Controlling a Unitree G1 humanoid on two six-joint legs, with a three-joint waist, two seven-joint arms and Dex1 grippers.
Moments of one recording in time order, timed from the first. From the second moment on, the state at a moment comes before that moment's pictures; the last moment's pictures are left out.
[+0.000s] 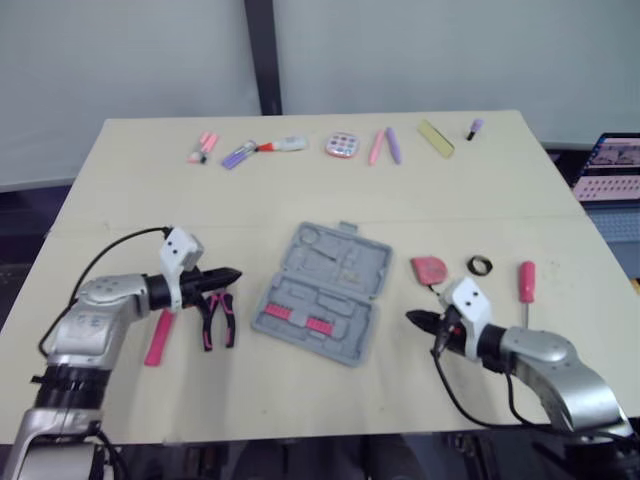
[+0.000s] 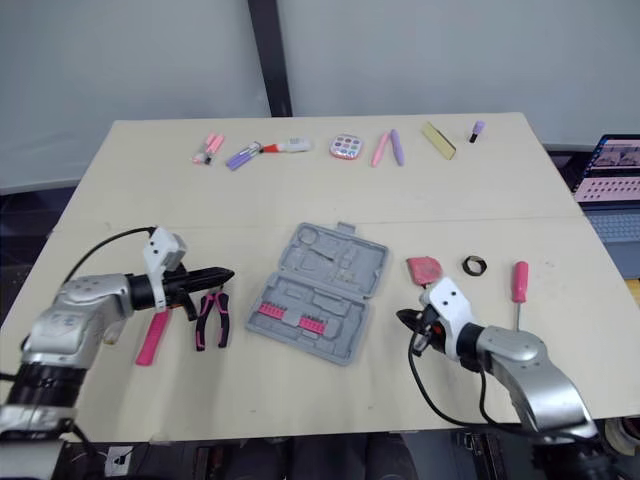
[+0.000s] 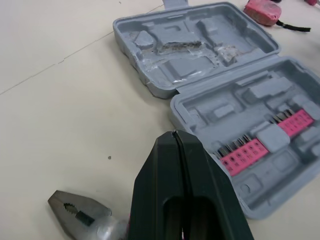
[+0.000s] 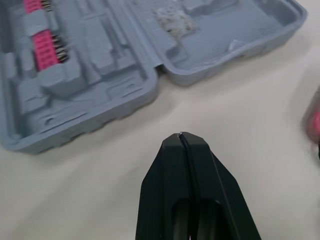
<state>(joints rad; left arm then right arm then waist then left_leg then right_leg) -0.44 0.68 0.01 0.27 -0.32 0.38 -0.94 -0.09 -0.61 0.02 -0.25 0.30 0.58 0.70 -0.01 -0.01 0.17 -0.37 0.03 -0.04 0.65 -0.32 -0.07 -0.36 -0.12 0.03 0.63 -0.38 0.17</state>
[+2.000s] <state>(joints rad) -0.73 0.42 -0.08 0.92 -0.03 -0.09 -0.88 -0.19 -0.45 0.15 -0.11 0.19 0.50 0.63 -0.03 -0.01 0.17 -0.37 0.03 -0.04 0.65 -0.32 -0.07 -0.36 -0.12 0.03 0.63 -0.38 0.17</state>
